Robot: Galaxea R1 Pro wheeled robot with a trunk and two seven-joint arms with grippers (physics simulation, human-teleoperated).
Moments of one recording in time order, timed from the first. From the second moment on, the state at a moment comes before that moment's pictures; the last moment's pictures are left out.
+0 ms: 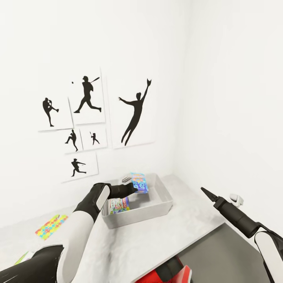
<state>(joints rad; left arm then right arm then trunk) -0.89 -0.17 0.17 -0.56 0.18 0.73 -0.46 -0.21 -0.21 -0.29 -1.49 -0.84 0.57 0.44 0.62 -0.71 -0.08</state>
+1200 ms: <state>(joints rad) -0.89 -0.17 0.17 -0.55 0.18 0.65 -0.40 -0.21 -0.21 -0.29 -1.48 -0.84 0.57 0.45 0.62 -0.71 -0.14</state>
